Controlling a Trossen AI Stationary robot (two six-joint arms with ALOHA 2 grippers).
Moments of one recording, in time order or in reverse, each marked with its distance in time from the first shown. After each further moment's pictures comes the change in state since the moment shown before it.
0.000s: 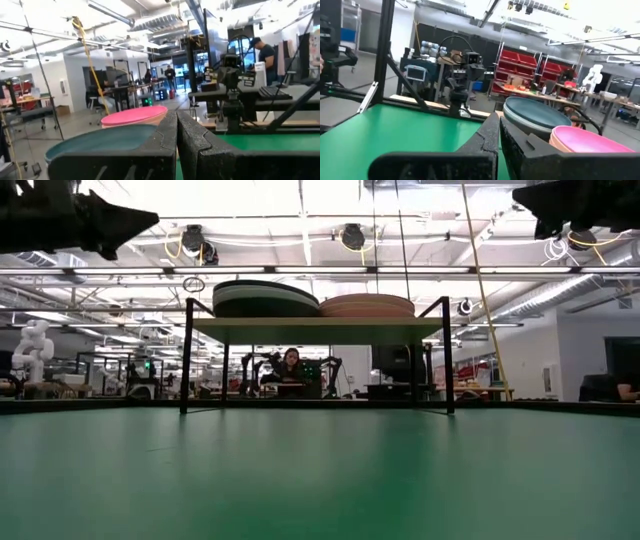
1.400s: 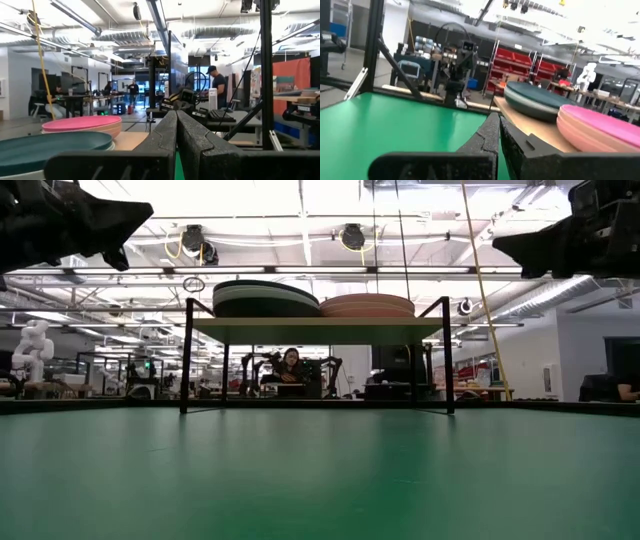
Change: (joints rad) left arm 0.000 0.001 -0.113 0.204 0.198 -0.200; right arm 0.000 -0.003 -0.239 0.270 0.032 -0.023
